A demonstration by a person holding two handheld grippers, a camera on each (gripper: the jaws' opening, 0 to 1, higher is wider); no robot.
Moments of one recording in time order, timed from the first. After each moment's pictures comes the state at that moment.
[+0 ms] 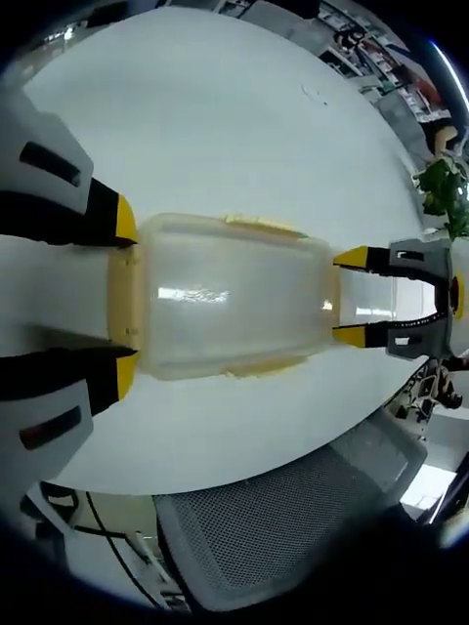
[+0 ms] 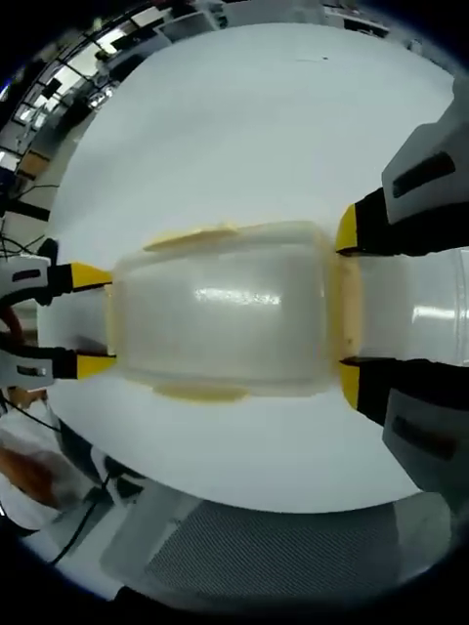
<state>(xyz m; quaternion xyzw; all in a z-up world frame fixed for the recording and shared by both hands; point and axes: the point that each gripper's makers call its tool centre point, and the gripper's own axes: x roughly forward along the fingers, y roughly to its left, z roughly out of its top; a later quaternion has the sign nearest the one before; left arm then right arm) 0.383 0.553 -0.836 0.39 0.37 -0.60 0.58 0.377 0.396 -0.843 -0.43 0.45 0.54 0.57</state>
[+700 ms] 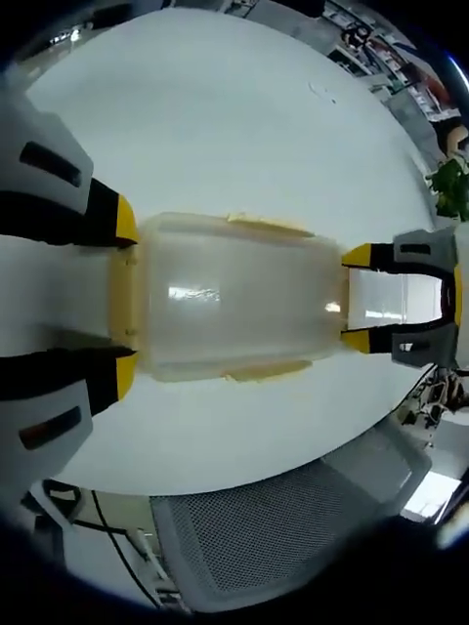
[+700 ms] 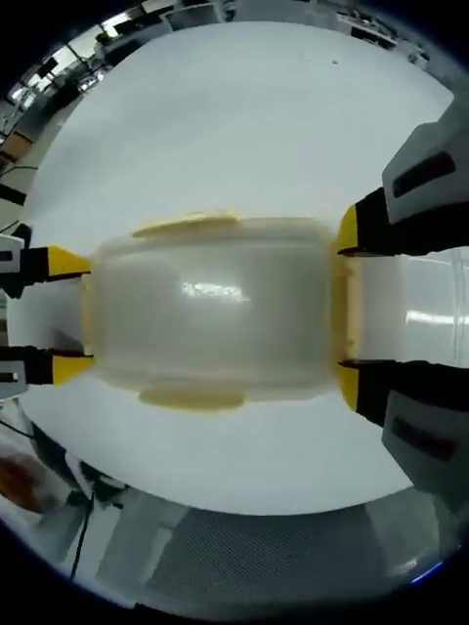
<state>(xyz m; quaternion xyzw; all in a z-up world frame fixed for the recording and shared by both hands) 0.385 0.553 -0.838 0.41 0.39 -0.59 0.58 0.382 0.393 -0.848 -0.47 0.49 0.51 0.53</state>
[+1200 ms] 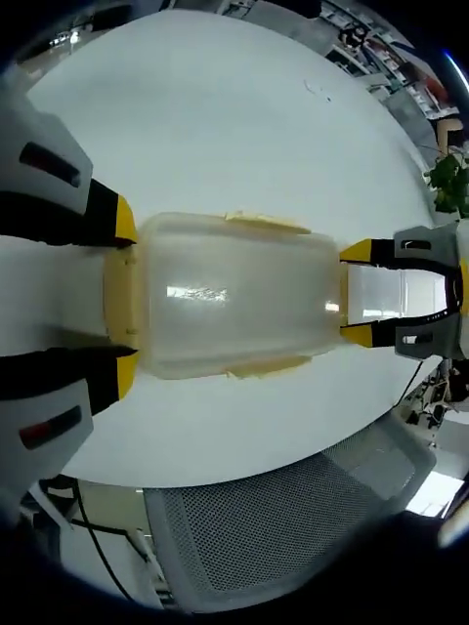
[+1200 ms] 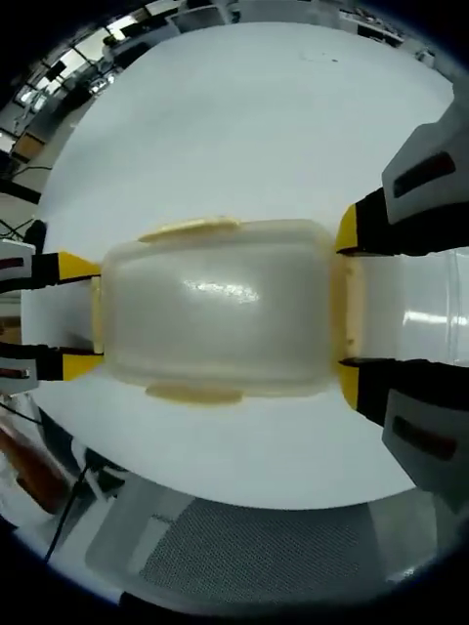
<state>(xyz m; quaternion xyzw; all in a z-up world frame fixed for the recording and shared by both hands) 0.371 0.551 -0.832 0.41 0.39 -0.59 0.58 0.367 0.389 -0.843 -0.45 0.46 0.54 0.55</state>
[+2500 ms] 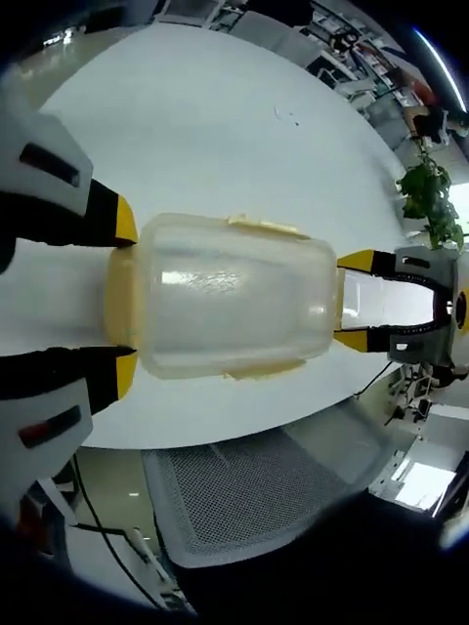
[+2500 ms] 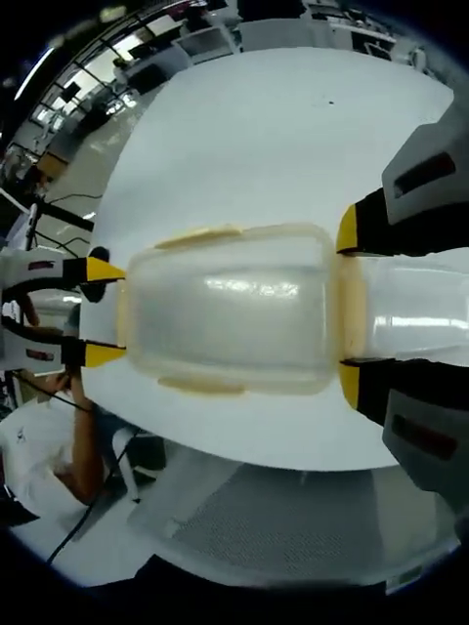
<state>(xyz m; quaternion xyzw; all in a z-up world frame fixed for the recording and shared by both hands) 0.380 0.549 -0.753 0.39 0.36 -0.60 0.59 0.371 0.391 -0.754 -0.43 0.41 0.54 0.60</state>
